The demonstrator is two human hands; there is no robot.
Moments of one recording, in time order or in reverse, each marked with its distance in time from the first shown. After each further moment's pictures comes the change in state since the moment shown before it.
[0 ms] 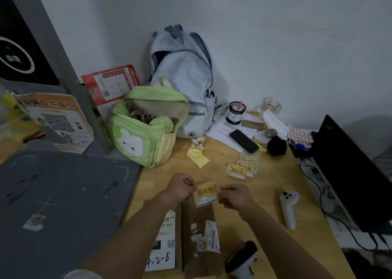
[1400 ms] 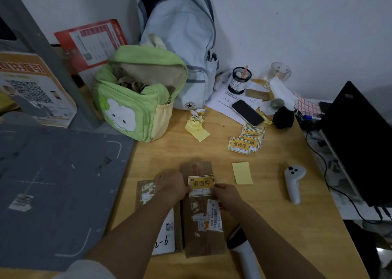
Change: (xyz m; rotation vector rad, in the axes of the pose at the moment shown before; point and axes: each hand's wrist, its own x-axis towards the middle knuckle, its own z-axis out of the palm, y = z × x) left_hand 0.029 -0.073 0.014 0.987 0.112 0.025; right_hand 0.032 0.080 0.037 -0.242 -0.047 0.107
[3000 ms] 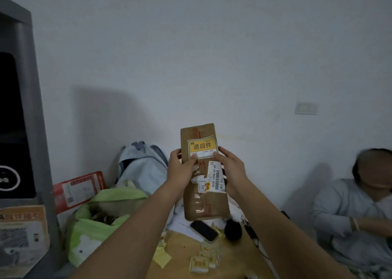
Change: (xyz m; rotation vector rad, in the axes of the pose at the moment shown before) left_hand -0.135 0.207 -0.311 -1.388 0.430 0.572; right_hand -0.248 -0.246 -0.221 0.739 0.187 -0.859
